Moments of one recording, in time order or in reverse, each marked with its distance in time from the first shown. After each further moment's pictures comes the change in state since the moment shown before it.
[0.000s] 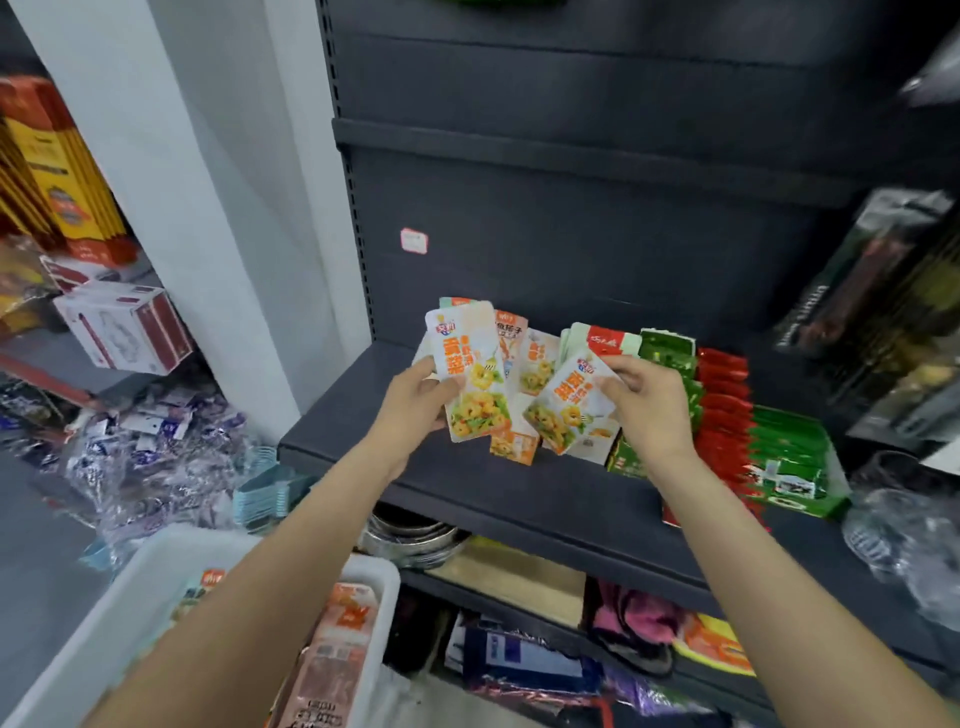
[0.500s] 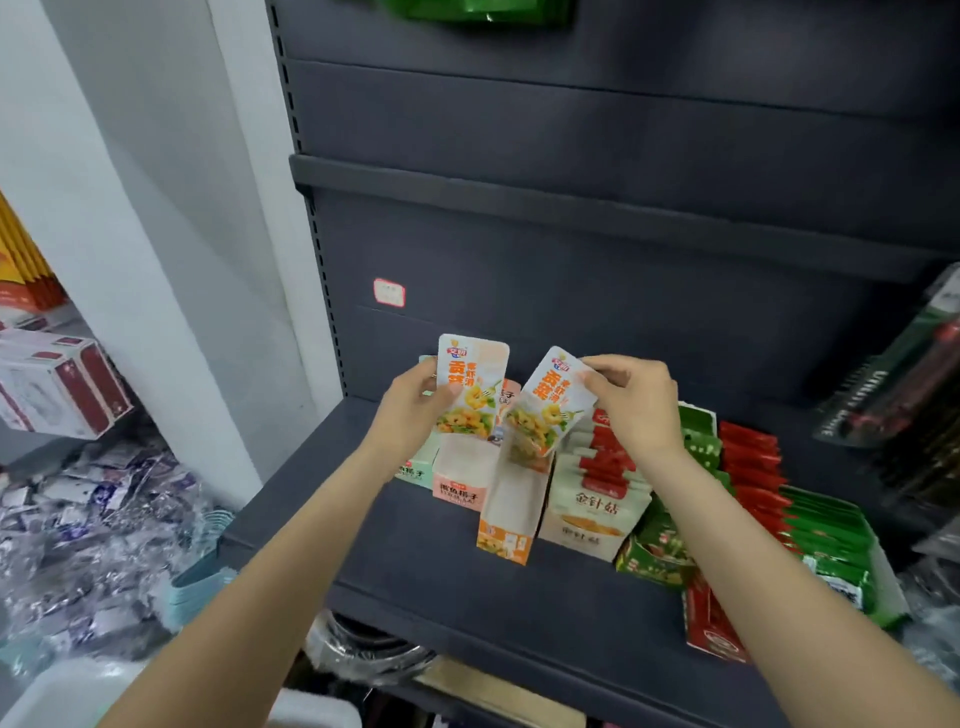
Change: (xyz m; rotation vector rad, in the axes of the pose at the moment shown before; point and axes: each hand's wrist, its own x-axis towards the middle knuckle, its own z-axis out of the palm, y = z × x) left_hand 0.138 0.008 0.005 0.277 -0.005 0.158; right_hand 0.134 0.006 0.031 -0.125 0.049 -0.087
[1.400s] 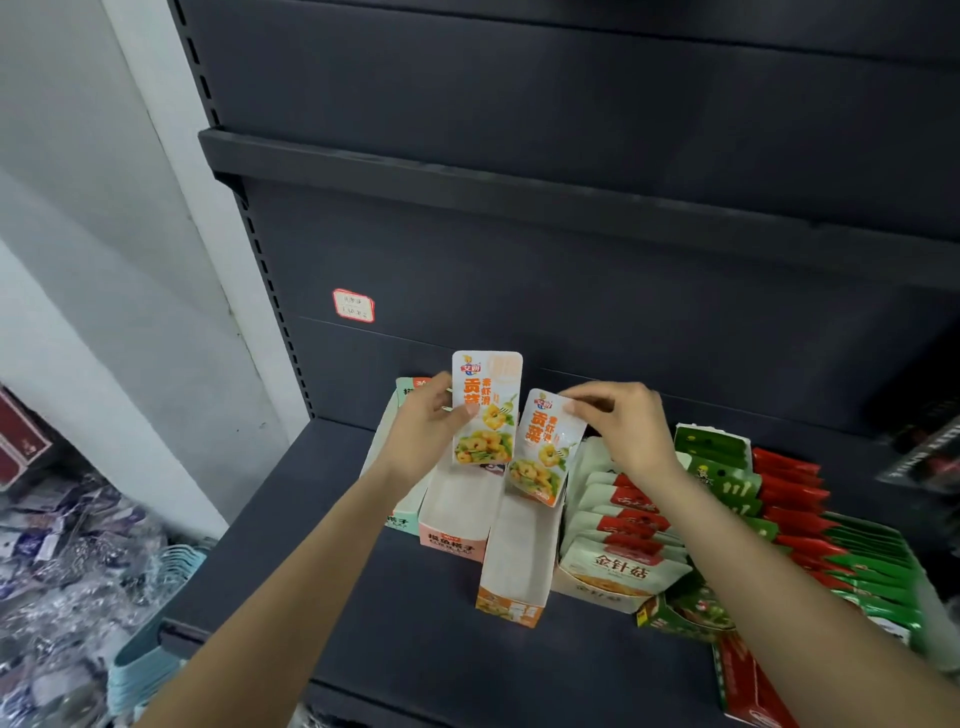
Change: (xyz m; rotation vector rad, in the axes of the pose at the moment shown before) left_hand 0.085 -0.031 0.026 -0.040 -0.116 -0.107; right_hand 0.067 0.062 0.046 -0.139 -0.171 -0.017
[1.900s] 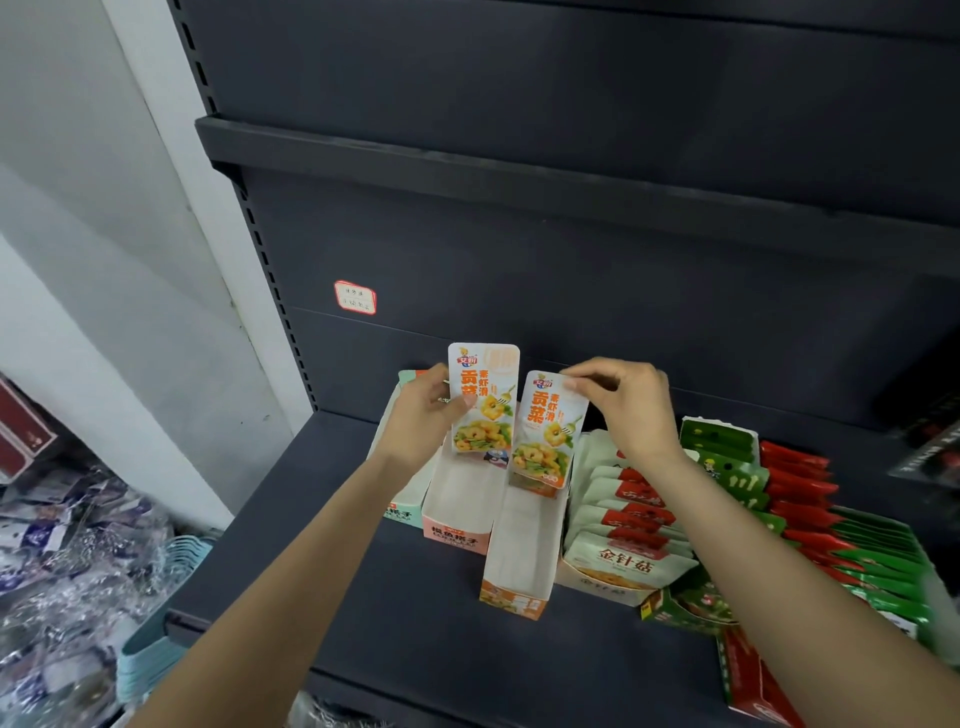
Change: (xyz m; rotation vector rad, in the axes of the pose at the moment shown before) left_hand 0.005 -0.002 -0.003 0.020 0.037 -0.049; right_hand 0.008 -0.006 0.001 0.026 0.067 -0.082
